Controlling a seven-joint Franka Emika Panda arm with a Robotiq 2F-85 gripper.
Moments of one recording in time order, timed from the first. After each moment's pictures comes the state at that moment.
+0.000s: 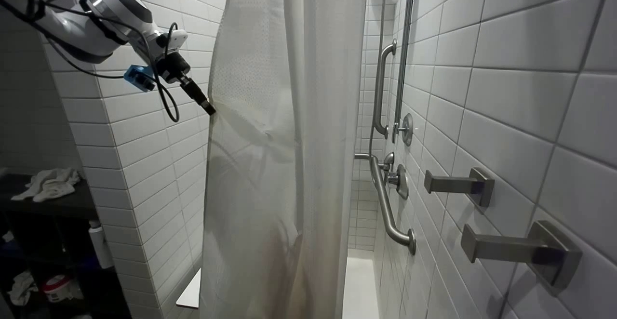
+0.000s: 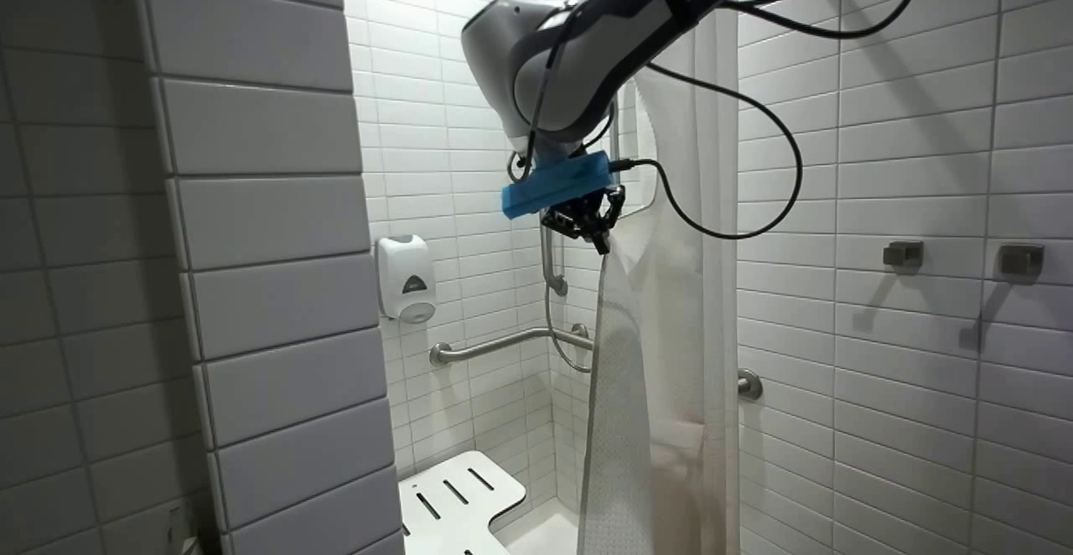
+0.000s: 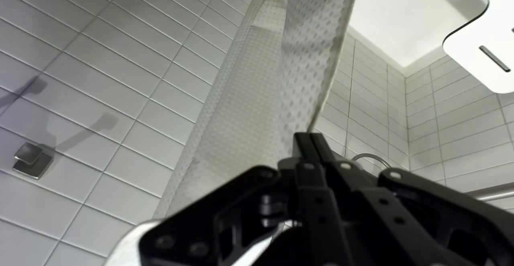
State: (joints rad) arm 0.10 -0.03 0.11 -1.98 -0.68 1.87 1.37
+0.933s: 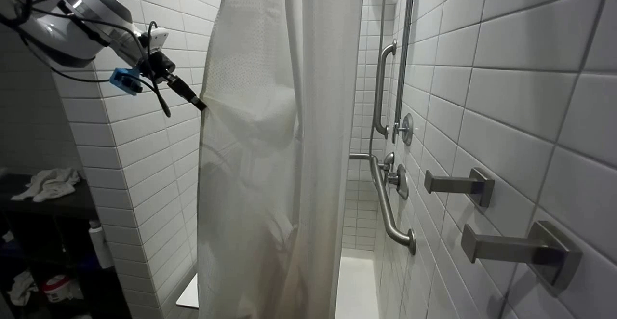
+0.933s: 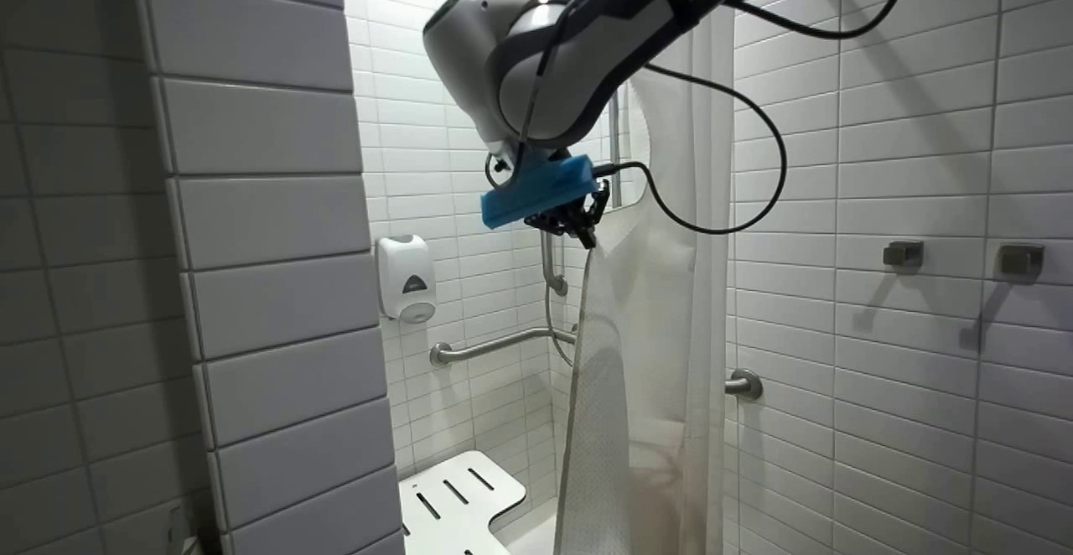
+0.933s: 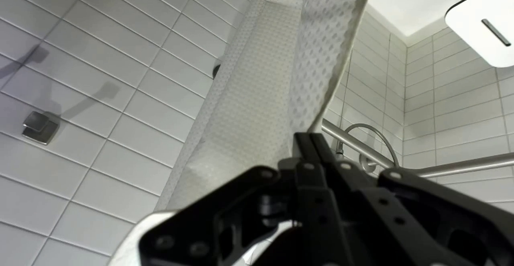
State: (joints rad) arm 0.14 -0.03 0.16 -1.99 -0.79 1.83 1.46
